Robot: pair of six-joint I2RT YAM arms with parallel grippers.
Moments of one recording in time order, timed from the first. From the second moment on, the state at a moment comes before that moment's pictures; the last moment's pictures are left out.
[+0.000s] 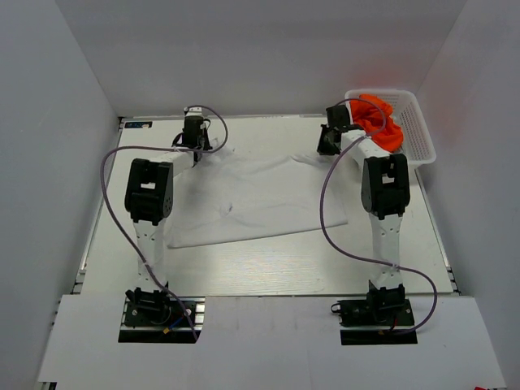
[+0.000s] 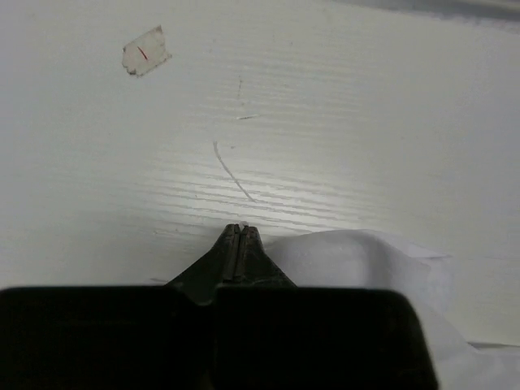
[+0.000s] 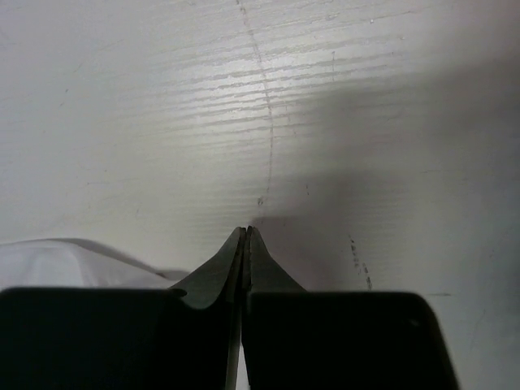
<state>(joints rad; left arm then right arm) -0.18 2.27 1.62 0.11 -0.21 -0.21 0.21 2.34 1.89 -0.46 0.03 0.34</state>
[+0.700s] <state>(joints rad) -0.27 1.49 0.77 0.37 -0.26 -0.35 0.21 1.90 1.36 -0.24 0.01 0.36</state>
